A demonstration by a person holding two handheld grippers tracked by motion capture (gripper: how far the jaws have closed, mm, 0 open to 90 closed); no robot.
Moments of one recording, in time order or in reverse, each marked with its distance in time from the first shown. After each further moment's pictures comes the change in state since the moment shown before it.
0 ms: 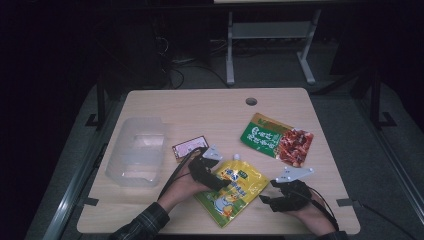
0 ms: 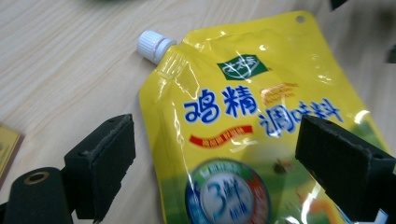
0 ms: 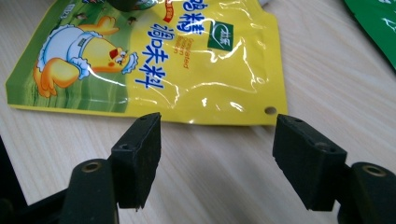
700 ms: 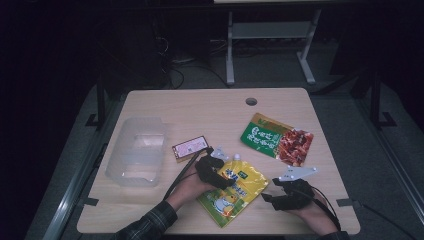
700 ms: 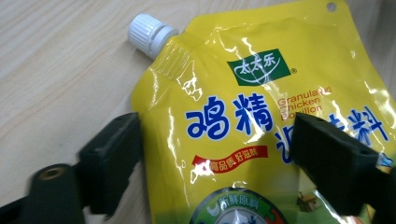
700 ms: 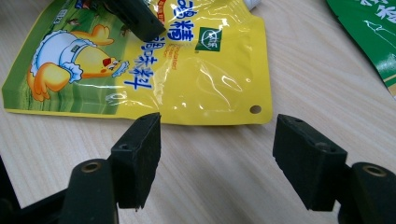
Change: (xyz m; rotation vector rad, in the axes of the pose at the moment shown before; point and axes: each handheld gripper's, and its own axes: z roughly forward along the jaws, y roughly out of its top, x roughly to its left) left arm 0.002 0.001 0.020 0.041 -0.012 -0.031; right arm -0.005 -0.001 -0.003 -0.020 -0.010 0.008
